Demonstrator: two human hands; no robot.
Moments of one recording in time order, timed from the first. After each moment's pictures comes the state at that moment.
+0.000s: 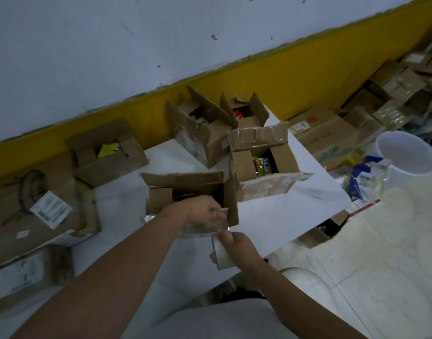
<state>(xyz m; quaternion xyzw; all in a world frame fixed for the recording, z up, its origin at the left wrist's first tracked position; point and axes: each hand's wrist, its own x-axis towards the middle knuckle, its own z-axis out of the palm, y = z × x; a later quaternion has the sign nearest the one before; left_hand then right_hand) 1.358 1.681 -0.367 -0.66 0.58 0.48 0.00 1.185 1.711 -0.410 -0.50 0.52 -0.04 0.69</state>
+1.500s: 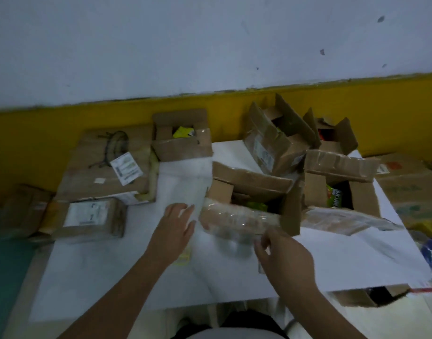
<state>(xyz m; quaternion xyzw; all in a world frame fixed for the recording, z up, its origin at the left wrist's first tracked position) 1.450 1.875 -0.423 -0.85 0.50 0.03 -0.17 1.218 1.724 -0.334 -0.89 0.41 0.03 0.21</state>
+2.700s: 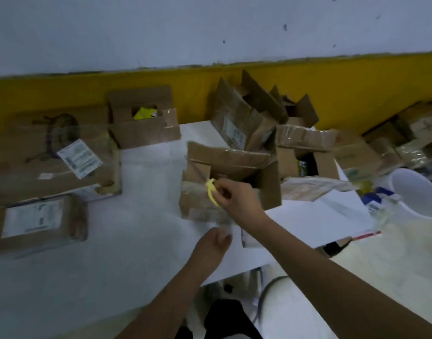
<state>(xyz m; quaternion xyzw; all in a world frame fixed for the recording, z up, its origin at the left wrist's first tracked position) 1.336 1.837 -0.446 -0.73 0.21 0.54 -0.36 1.298 1.709 -0.367 -0.86 0.32 -0.09 0.38</state>
